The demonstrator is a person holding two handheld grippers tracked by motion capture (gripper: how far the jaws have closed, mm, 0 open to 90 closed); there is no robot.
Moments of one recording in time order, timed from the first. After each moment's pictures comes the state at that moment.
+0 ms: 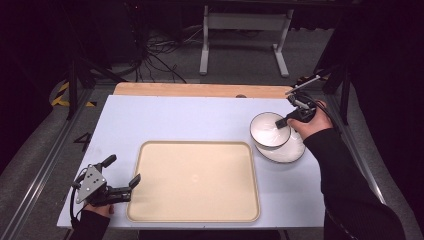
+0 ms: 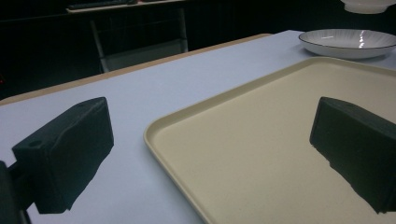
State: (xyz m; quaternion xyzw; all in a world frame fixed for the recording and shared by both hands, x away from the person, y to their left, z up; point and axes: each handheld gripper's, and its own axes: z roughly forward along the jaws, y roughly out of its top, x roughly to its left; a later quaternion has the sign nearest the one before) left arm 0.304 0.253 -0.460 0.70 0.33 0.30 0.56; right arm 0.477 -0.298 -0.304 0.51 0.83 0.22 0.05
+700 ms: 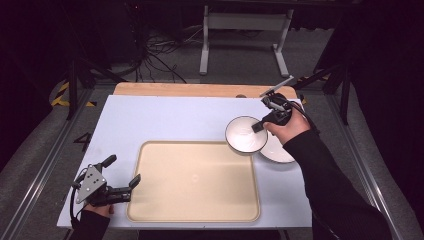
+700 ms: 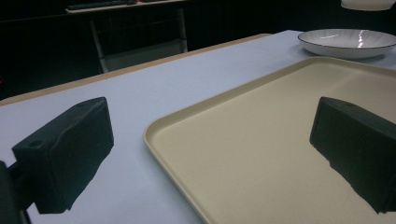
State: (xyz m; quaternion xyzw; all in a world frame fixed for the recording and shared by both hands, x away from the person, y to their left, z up) left arm 0.304 0.253 -0.460 0.70 0.33 0.30 0.56; right arm 0.464 -0.231 -0.298 0.47 0.85 0.24 0.01
